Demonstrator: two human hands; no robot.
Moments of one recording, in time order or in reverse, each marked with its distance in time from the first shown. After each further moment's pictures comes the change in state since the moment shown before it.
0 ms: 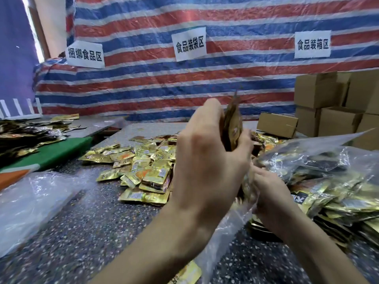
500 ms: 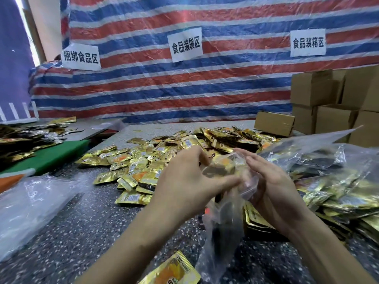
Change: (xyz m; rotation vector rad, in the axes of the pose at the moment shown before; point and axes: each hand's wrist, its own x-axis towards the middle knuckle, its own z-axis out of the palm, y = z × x) left_hand -0.009 -0.049 -0.005 0.196 -0.582 -0.392; right_hand -0.004 -0.016 0.000 0.252 -0.079 -0.068
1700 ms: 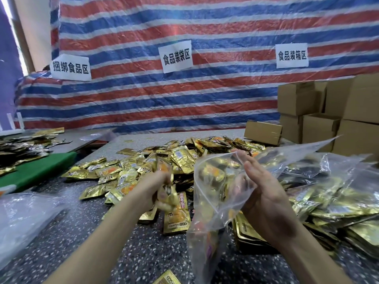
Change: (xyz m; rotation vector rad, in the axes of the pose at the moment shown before) left_hand 0.085 -0.104 0.023 -0.706 -0.147 -0.733; right_hand -0.005 -0.005 0.004 0.172 -0.071 -0.153
